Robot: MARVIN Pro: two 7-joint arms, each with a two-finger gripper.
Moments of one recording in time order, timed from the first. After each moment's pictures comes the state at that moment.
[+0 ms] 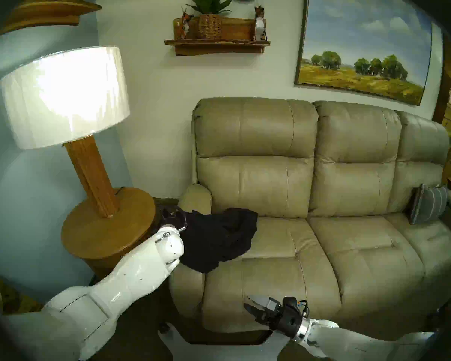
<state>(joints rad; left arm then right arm) 1.08 -1.26 -0.91 -0.83 -2.73 -0.39 -0.25 -1.54 -1.03 0.67 -0.93 1.64 0.30 1.16</state>
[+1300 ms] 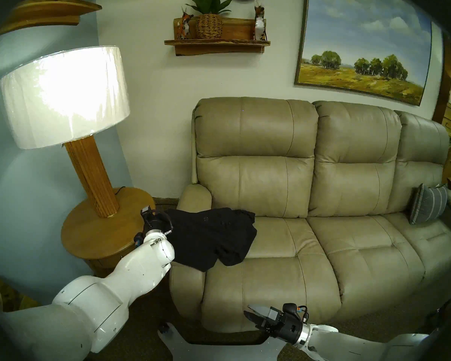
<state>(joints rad) 1.05 -1.34 -0.93 -0.57 -2.71 -0.31 -0.58 -1.50 -1.09 0.65 -0.77 1.57 0.28 1.30</state>
